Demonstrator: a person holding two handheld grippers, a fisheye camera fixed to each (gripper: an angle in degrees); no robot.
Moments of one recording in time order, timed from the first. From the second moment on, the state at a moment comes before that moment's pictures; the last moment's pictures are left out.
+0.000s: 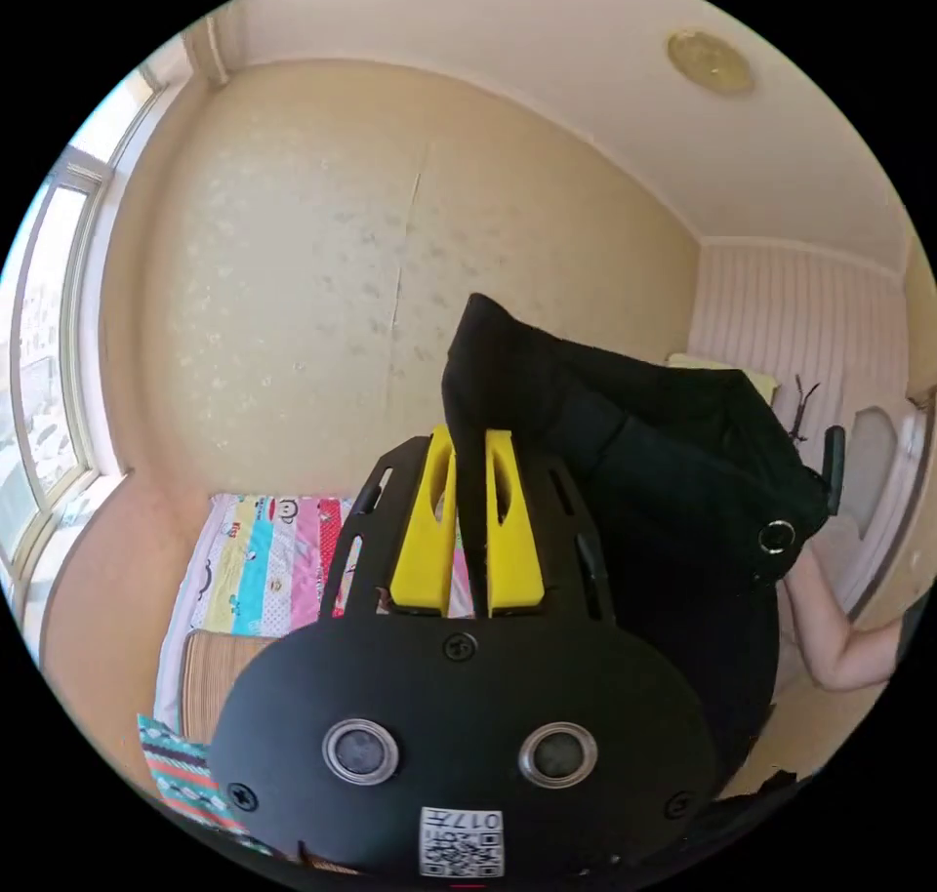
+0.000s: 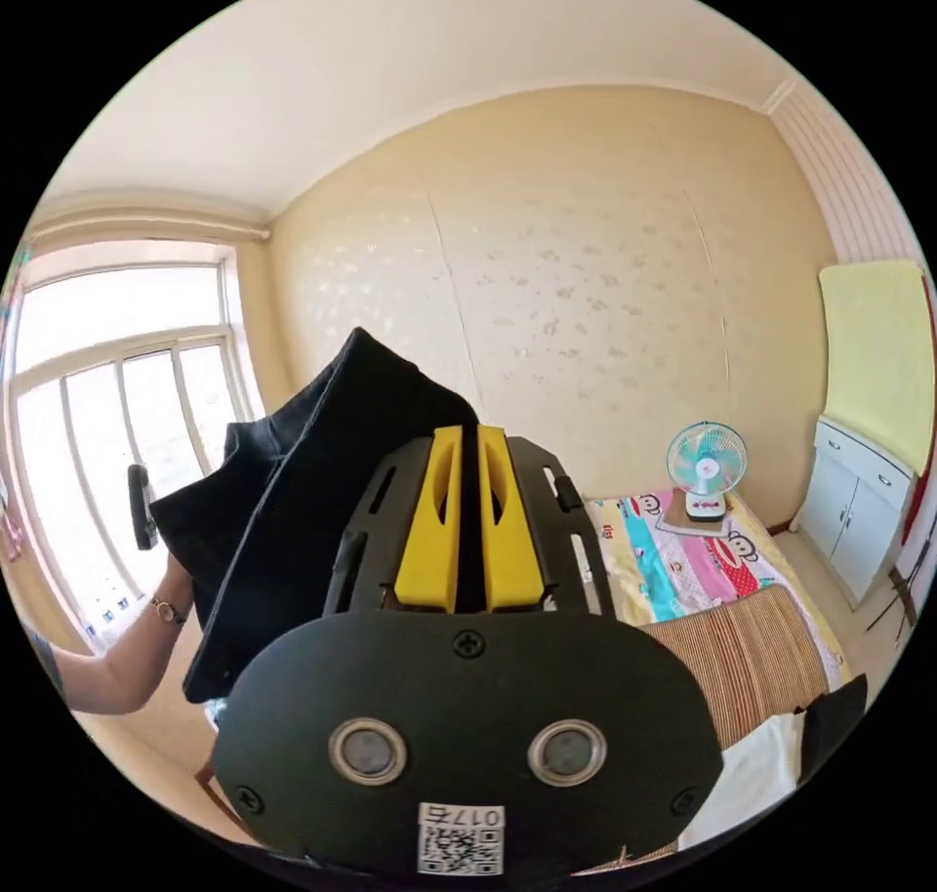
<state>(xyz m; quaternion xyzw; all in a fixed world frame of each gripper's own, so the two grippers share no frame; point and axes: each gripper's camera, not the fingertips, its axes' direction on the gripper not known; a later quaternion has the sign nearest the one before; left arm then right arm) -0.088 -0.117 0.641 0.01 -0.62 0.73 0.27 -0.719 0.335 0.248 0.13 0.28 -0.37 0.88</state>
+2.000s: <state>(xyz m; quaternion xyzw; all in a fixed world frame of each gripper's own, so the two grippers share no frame) -0.389 -0.398 0.325 -0.23 -0.74 0.30 0.55 -0.222 0.017 -0.072 -0.40 0.29 -0.07 0.86</state>
